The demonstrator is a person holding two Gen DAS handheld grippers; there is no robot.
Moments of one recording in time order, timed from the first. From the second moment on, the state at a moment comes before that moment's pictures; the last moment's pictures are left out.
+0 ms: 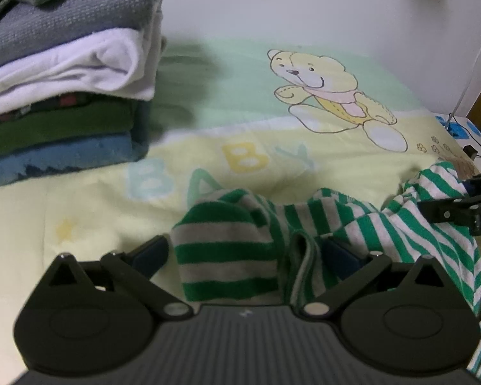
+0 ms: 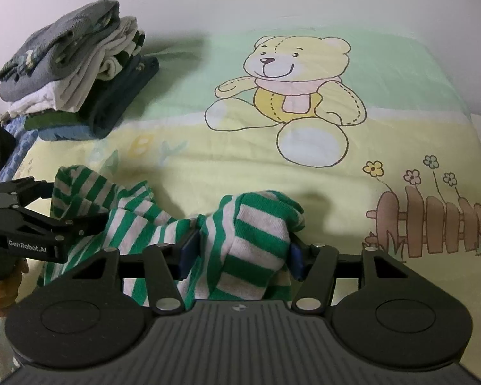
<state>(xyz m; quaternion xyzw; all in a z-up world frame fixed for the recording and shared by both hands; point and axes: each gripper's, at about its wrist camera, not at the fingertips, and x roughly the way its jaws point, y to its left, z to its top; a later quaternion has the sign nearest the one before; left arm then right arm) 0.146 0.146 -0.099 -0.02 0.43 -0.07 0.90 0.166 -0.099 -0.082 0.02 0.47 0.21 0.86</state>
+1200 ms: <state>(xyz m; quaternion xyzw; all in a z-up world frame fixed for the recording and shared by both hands) 0.040 0.143 -0.014 -0.02 0.34 -0.11 0.93 0.082 -0.142 -0.018 0.05 0.33 0.29 0.90</state>
